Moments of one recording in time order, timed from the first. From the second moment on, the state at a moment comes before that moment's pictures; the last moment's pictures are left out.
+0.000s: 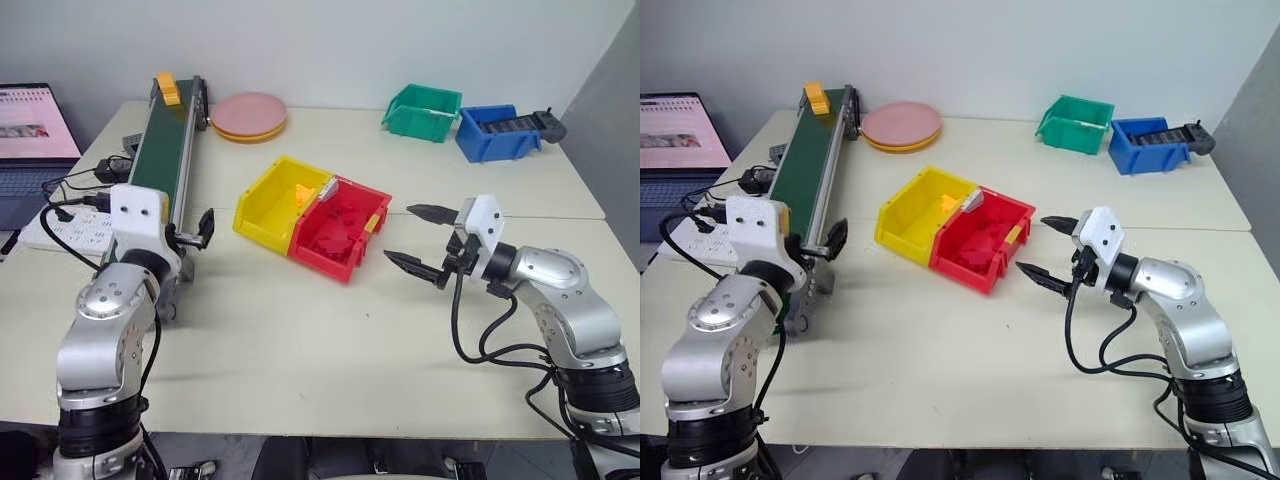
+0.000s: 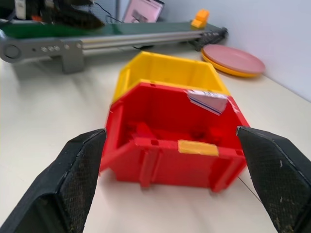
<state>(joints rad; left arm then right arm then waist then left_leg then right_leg) -0.22 0.52 0.31 -0.38 -0.25 0.67 -0.18 -0.39 -0.56 0.03 -0.28 0.37 0.36 0.85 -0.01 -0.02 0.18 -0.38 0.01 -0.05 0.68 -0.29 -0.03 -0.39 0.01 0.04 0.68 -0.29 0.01</state>
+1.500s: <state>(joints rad) -0.18 0.54 0.48 -0.43 -0.31 0.77 -0.16 -0.60 -0.56 0.12 -0.27 0.46 0.56 0.98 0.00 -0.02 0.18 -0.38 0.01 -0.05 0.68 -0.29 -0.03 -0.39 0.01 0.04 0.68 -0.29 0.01</state>
